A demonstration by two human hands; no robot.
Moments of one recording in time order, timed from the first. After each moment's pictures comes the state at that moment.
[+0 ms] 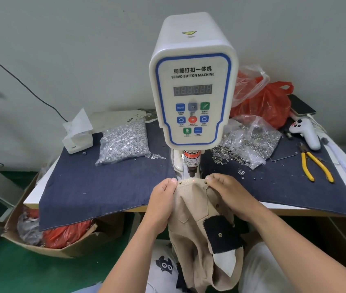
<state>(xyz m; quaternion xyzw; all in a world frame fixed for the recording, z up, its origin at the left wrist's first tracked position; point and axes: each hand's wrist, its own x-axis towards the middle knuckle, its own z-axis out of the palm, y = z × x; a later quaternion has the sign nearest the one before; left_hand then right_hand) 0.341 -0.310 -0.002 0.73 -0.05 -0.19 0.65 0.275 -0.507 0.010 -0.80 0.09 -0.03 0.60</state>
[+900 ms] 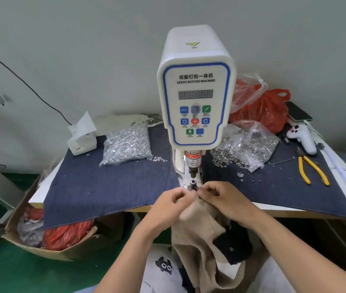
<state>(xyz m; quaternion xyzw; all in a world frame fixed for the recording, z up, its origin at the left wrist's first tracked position) 0.321 -0.291 0.025 0.76 -0.25 -0.26 0.54 0.256 -0.490 0.030 -0.84 0.03 -0.01 0.54</state>
